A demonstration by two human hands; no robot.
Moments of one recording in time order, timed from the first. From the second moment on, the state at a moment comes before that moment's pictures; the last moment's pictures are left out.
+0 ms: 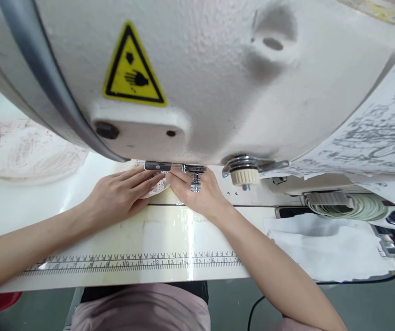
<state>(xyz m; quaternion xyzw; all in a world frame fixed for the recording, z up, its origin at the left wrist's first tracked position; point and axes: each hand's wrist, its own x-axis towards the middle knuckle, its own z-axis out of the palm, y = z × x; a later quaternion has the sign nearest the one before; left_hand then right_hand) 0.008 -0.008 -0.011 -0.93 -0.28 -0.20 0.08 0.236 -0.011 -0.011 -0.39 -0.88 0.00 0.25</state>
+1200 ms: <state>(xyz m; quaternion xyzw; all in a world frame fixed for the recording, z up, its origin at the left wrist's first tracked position) 0.004 -0.002 -0.010 -0.93 -0.28 -0.22 0.10 0.219 -0.021 -0.011 -0.33 -0.91 -0.14 0.21</state>
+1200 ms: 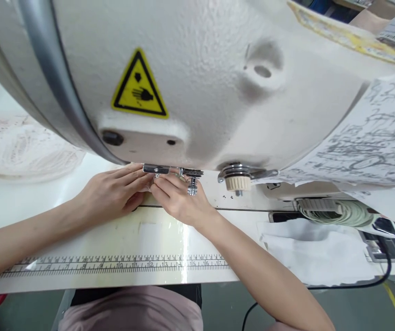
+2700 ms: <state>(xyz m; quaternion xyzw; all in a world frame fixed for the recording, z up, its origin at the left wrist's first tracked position) 0.007 -0.004 -0.004 -0.94 -0.22 -0.22 0.12 0.238 -0.014 -0.014 -0.36 -0.91 -0.06 0.20</state>
